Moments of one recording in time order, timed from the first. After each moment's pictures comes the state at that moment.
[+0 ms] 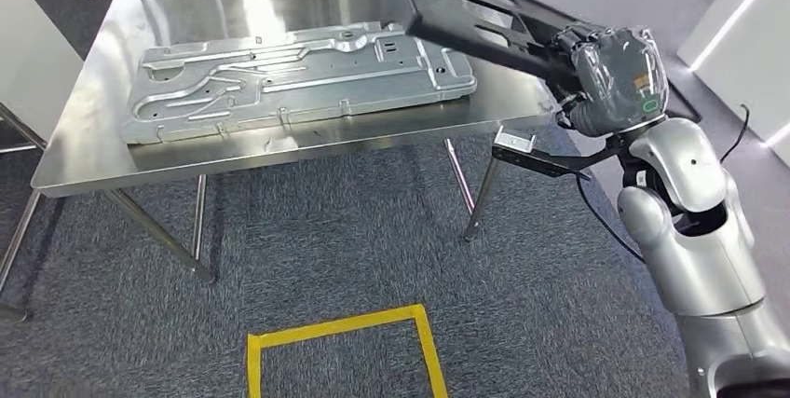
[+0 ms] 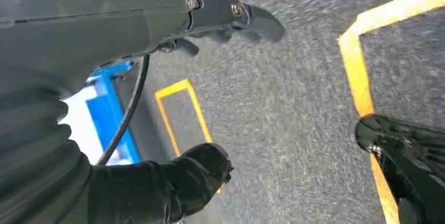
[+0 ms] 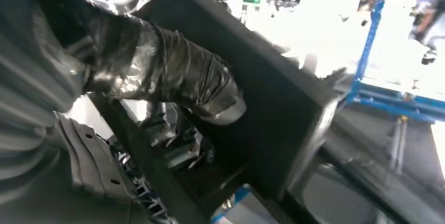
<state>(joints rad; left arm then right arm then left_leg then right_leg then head) -0.03 0.08 1.27 -0.31 -1.48 -0.33 0.03 -0.68 -0.42 0.49 -1.63 1.17 -0.09 -0.19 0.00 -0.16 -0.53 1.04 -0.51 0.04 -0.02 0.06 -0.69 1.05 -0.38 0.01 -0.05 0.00</state>
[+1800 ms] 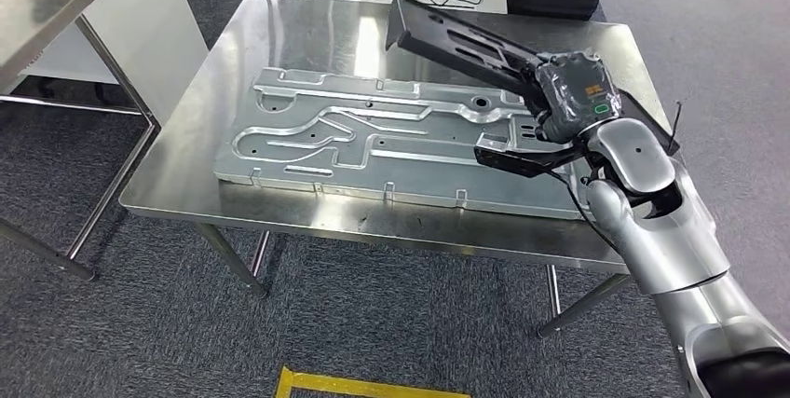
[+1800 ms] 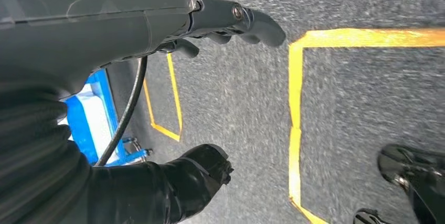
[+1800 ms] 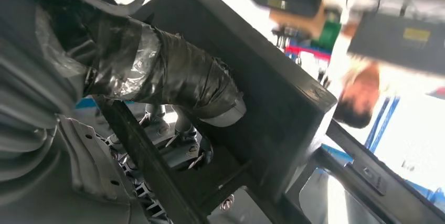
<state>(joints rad) -0.04 0.12 1.28 -0.29 -1.48 -0.33 0.04 -0.74 -0.41 0.62 -1.38 1.22 -0.02 -0.10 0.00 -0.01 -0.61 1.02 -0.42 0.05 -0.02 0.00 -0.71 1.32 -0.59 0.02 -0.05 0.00</state>
